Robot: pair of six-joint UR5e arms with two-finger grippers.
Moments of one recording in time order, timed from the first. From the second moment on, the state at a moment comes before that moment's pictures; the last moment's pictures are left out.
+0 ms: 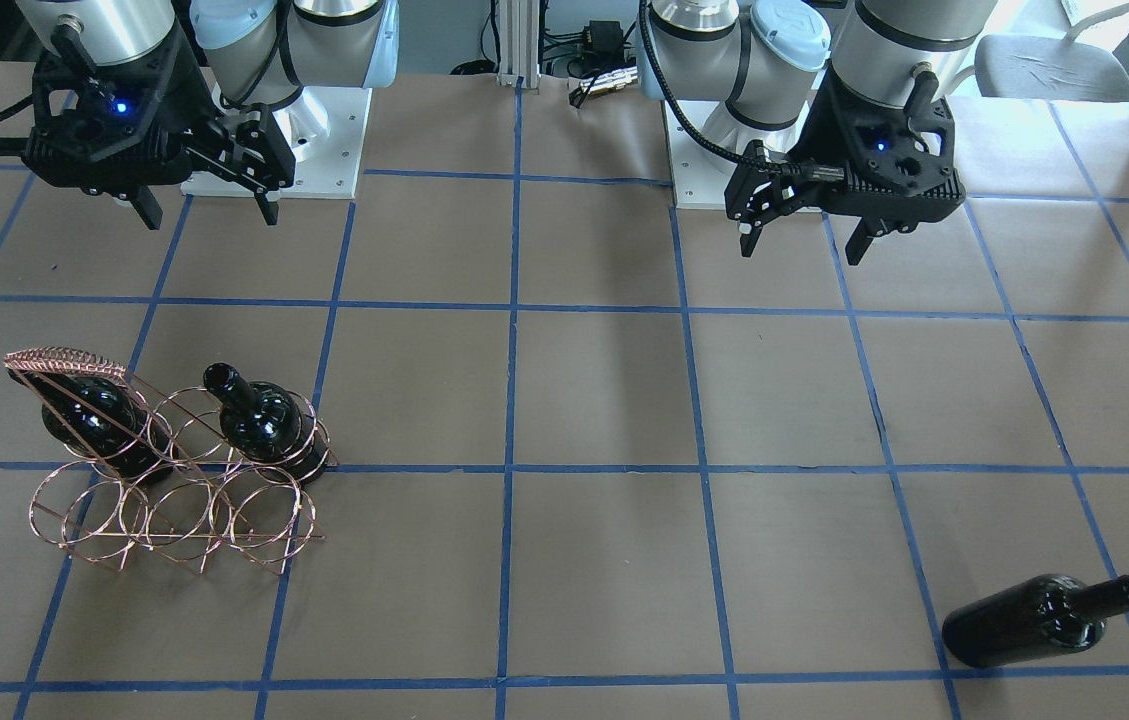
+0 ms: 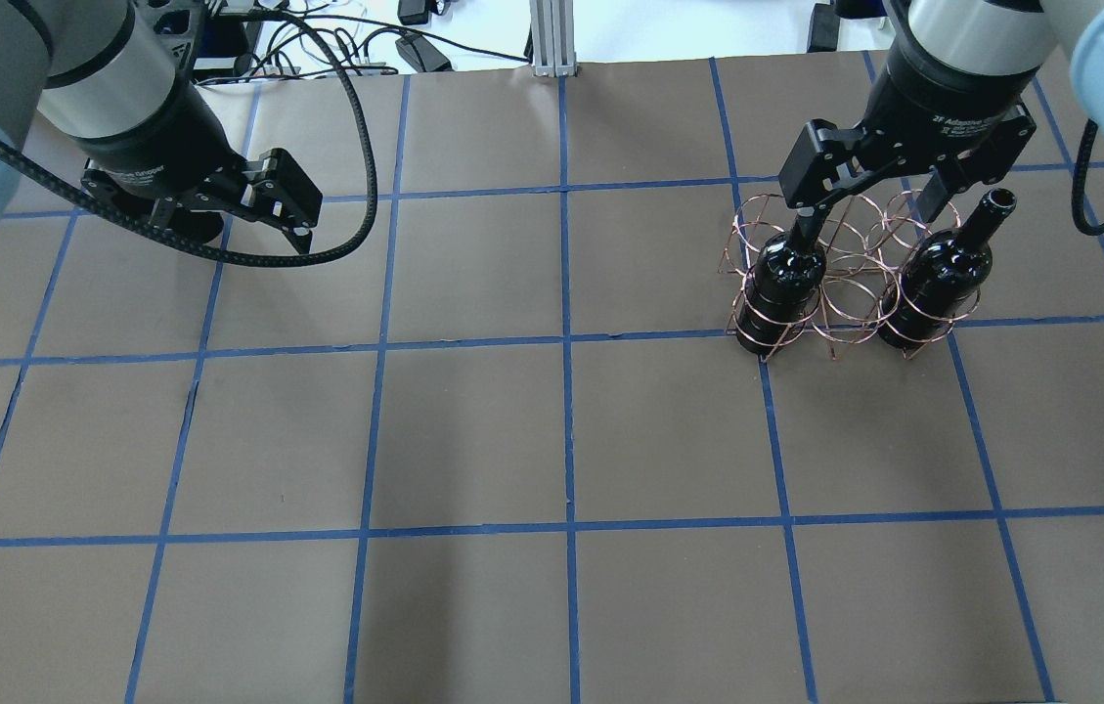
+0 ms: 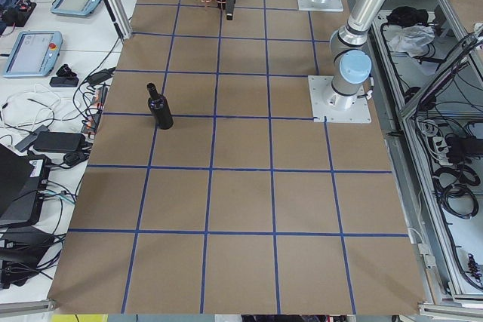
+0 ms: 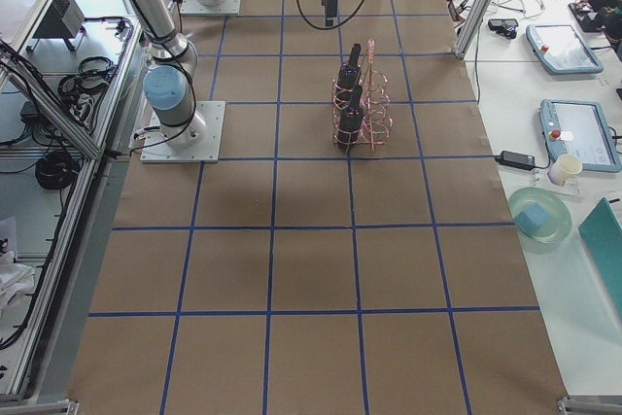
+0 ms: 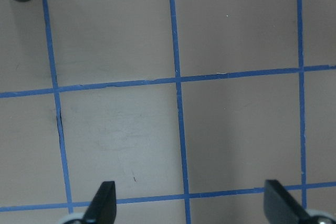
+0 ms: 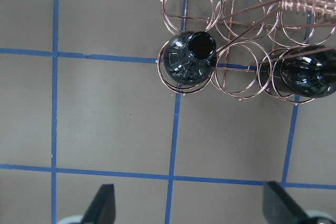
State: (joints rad) left arm -1.54 -1.52 -1.60 -1.52 1.57 0.11; right arm 1.58 -1.61 1.55 -1.51 -1.58 -0.08
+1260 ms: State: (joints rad) left arm -1.17 -1.91 -1.23 -1.49 1.49 0.53; right arm 1.58 -1.61 1.55 -1.51 -1.57 -0.08
